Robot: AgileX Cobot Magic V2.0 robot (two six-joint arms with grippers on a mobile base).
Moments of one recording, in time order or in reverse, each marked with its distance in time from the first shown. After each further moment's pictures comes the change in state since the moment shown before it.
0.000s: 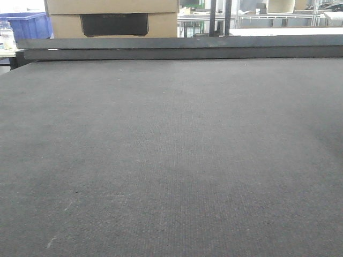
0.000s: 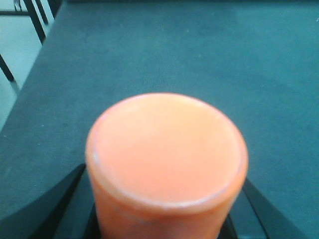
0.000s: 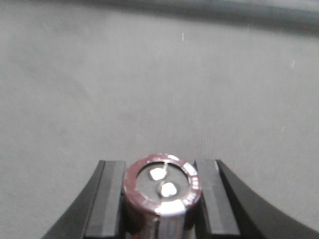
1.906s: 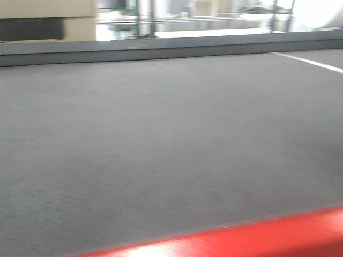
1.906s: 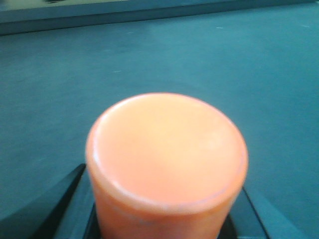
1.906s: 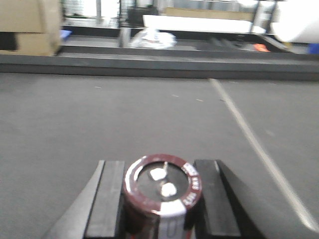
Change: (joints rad) left arm 0.000 -0.146 0.000 0.002 0.102 0.000; right arm 0.000 -0.244 -0.003 -0.015 0.035 0.000
